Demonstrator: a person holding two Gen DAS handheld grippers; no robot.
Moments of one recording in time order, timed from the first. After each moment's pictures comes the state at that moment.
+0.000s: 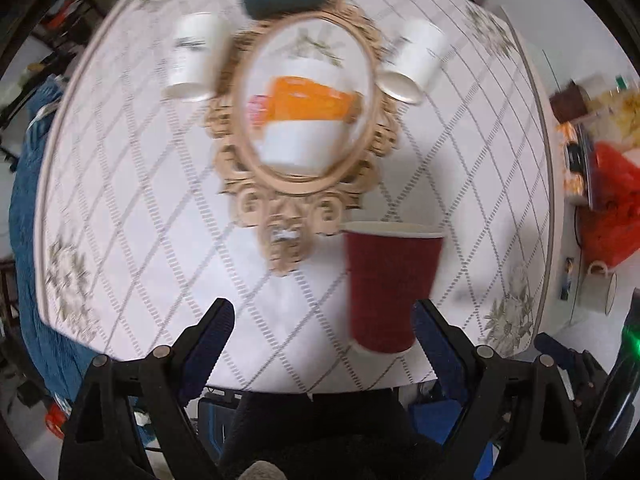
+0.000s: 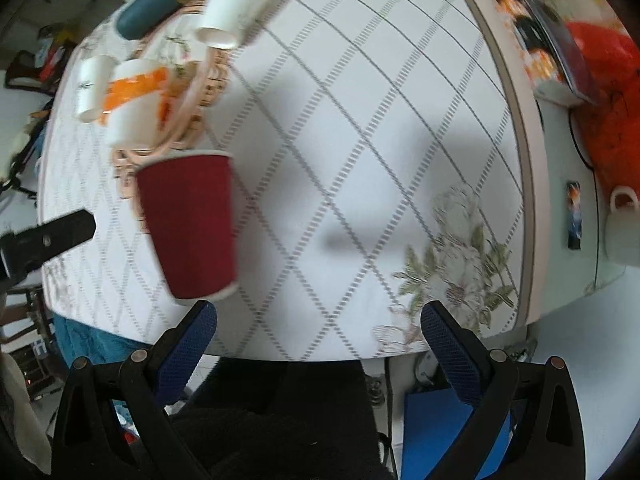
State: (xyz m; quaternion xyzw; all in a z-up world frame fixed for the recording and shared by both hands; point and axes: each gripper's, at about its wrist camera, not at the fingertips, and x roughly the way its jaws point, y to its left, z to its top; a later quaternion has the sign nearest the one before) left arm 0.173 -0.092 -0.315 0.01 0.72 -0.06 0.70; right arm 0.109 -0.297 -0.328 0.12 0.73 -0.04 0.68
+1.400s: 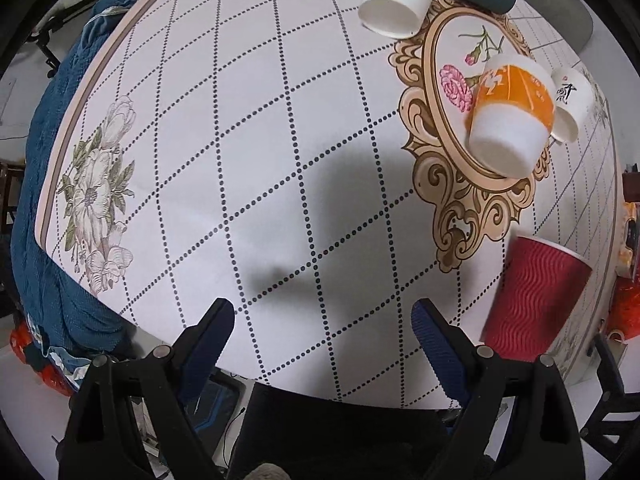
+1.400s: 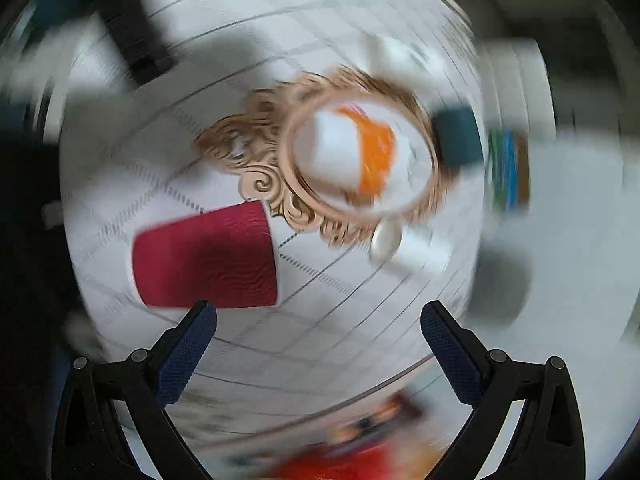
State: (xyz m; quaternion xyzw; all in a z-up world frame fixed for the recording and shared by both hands) left arm 0.152 0.025 -0.381 -0.08 0.73 0.05 0.68; right arm 0.117 -0.101 -0.323 -0.65 0.45 0.28 0.54
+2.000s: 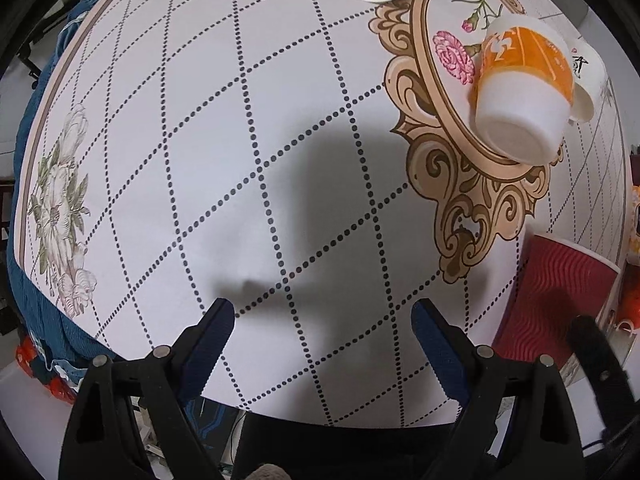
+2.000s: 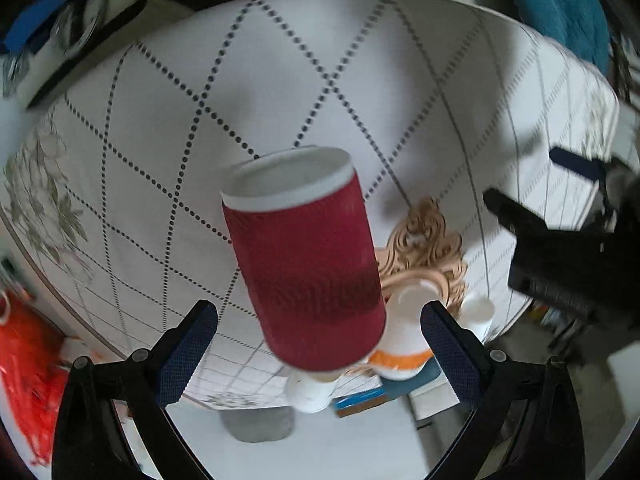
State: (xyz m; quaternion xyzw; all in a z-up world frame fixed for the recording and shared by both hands) left arm 0.174 0.012 -0.435 -0.06 0.75 0.03 0.66; right arm 0.024 -0.145 -0.415 -0.89 0.08 0.43 0.13
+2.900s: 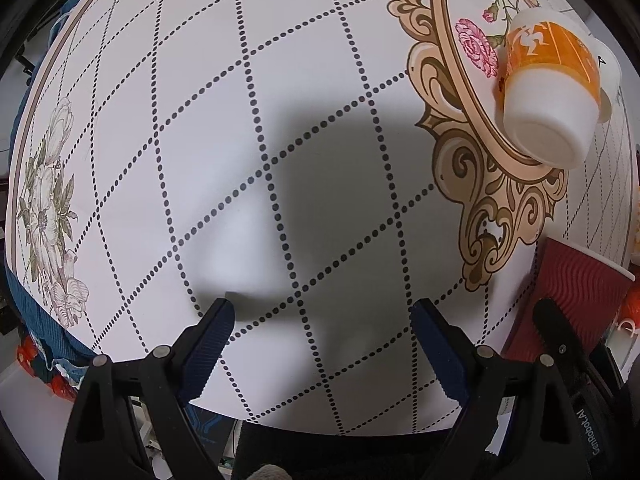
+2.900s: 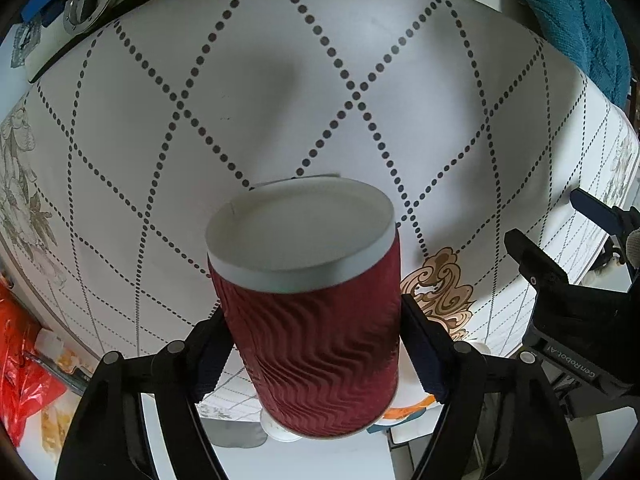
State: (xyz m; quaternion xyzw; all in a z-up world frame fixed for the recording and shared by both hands) left arm 0.186 0.056 -0.473 -0.06 0.76 0.02 0.64; right arm 0.039 -0.120 -0.466 -0.89 0.04 0.44 0.08
